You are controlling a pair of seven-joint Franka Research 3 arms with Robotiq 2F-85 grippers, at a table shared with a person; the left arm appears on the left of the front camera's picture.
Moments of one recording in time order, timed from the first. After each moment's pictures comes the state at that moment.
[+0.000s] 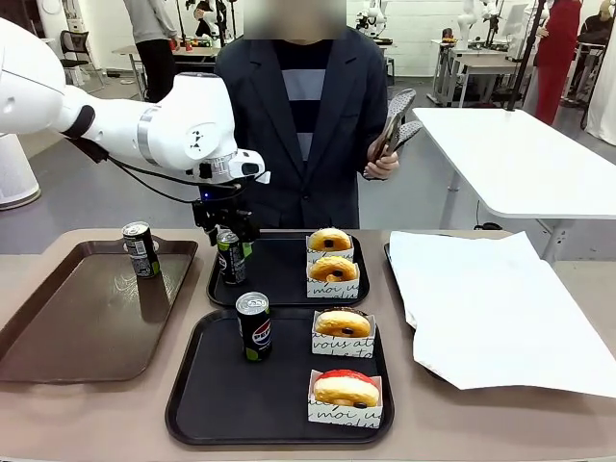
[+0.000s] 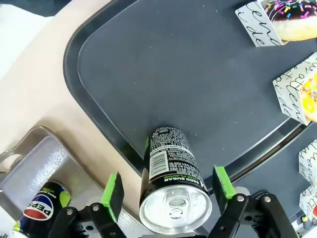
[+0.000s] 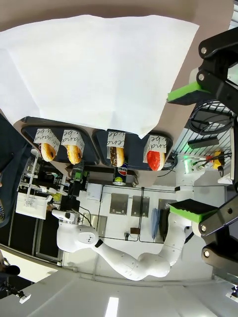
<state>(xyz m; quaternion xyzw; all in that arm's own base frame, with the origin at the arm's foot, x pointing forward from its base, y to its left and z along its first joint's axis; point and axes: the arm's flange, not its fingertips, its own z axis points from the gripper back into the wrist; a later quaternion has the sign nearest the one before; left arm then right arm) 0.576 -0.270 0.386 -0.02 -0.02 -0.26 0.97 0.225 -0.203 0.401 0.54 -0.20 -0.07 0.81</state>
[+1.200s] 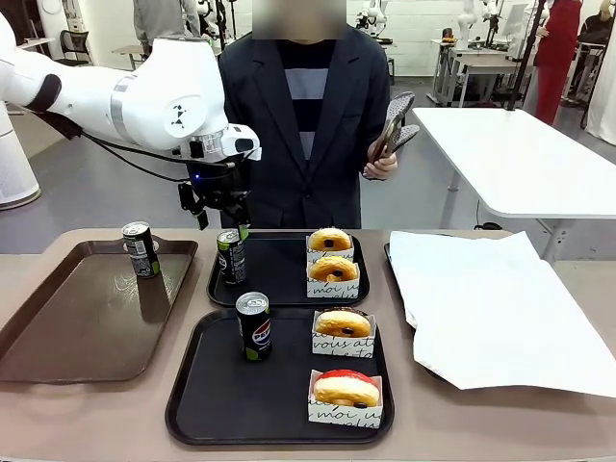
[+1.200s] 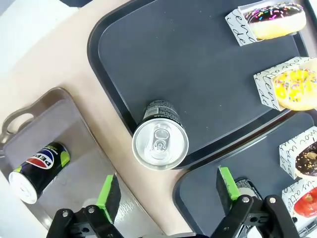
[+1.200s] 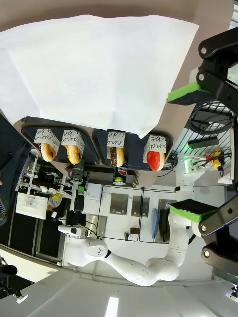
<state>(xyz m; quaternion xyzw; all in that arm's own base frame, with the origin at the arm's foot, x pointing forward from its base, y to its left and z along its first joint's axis) 0.535 -0.267 0.441 -0.01 -0.05 -0.20 0.98 0.225 -0.203 0.401 0.54 -0.20 -0.07 0.81</state>
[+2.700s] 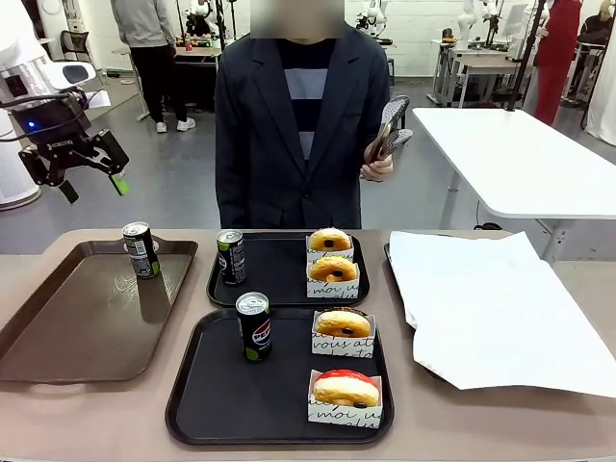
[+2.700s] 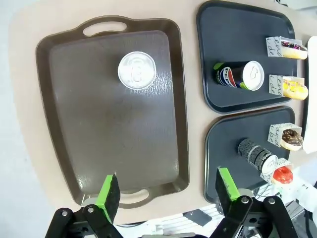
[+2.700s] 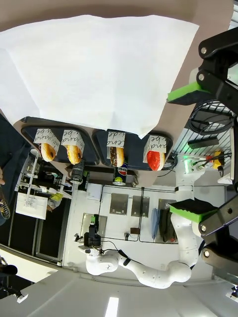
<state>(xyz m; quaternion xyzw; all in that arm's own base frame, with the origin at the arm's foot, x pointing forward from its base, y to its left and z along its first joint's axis) 0.488 -0.049 0.538 -0.11 -0.04 -0.01 0.99 0.225 -0.203 0.401 0.54 -0.20 -0.07 0.81</state>
